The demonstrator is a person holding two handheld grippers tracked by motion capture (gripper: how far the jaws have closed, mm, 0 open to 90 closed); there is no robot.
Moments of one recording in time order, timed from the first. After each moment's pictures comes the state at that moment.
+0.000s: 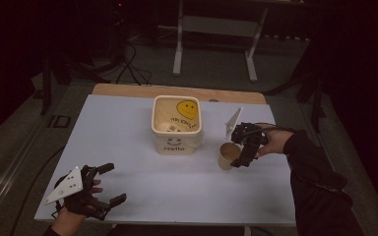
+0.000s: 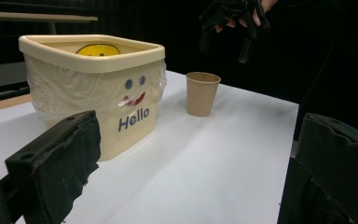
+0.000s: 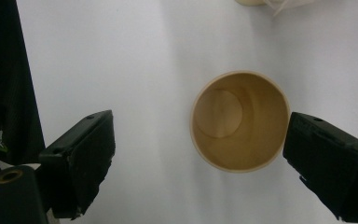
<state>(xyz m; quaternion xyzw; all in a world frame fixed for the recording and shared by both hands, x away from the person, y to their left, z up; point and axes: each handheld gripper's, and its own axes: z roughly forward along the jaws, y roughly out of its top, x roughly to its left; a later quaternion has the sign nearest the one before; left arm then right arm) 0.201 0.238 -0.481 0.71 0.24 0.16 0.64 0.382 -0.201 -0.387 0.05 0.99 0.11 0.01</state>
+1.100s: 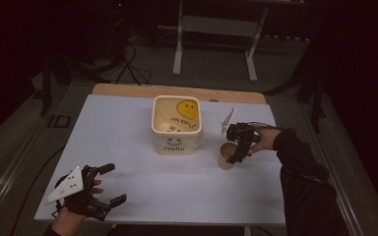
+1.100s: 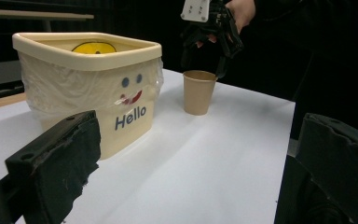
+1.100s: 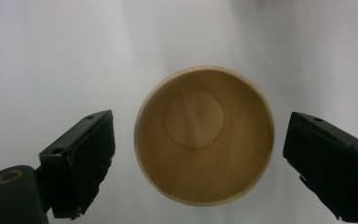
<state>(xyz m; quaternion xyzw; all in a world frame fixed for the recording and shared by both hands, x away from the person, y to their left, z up) 0.201 0.237 -0.482 0.72 0.24 0.15 0.64 0.414 -0.199 -0.427 0.07 0.99 0.10 0.00</state>
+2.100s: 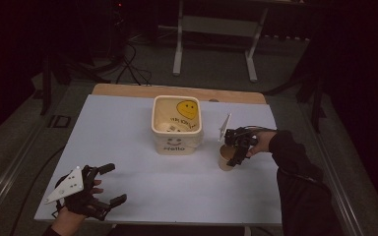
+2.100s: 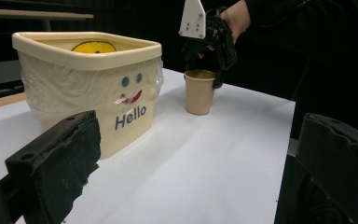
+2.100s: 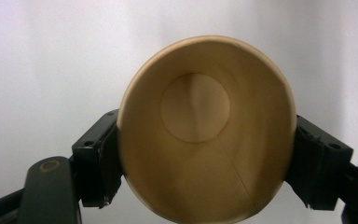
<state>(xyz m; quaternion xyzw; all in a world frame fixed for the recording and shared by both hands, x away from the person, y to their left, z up) 0.202 0.237 -0.482 0.72 0.24 0.15 0.64 0.417 -0.198 -0.450 0.06 1.00 0.06 -0.01</state>
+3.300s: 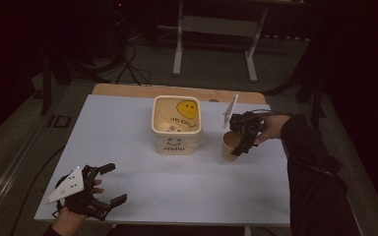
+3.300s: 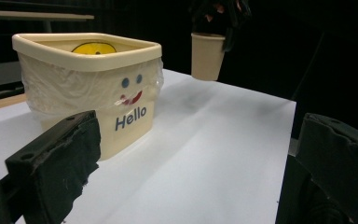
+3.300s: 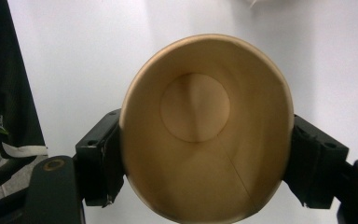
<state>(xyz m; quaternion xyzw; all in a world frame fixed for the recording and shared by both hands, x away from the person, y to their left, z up) 0.202 0.236 -0.482 0.72 0.24 0.15 0.64 0.407 -0.192 -0.367 0.06 1.00 0.07 0.00</state>
